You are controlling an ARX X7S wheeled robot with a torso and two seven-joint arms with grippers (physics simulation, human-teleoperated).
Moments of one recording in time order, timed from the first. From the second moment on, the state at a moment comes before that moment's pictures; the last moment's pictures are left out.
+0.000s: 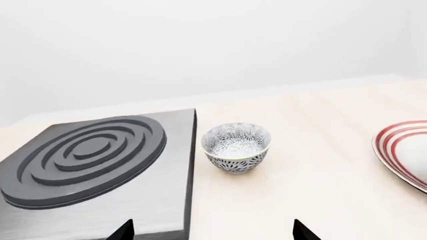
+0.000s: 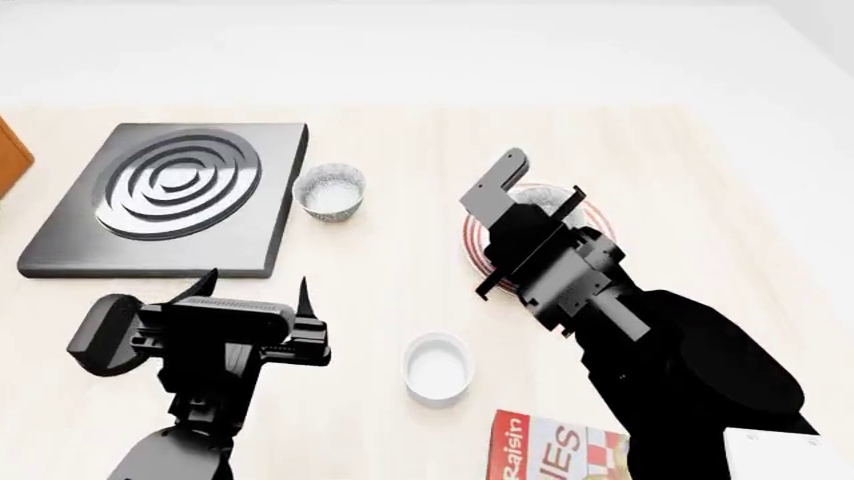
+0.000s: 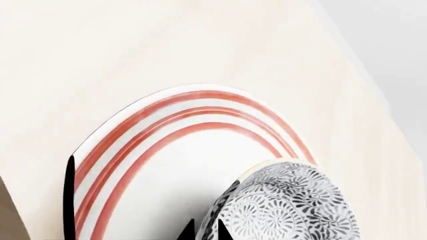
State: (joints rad) left arm -0.22 -0.34 0.18 0.35 -0.28 -0.44 -0.23; right arm 1.36 0.00 -1.45 1.23 0.69 0.51 0.01
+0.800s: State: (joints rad) left arm -0.21 -0.36 0.18 0.37 -0.33 -0.43 -0.21; right arm 1.40 0.00 -1.45 1.24 0.72 0.56 -0.03
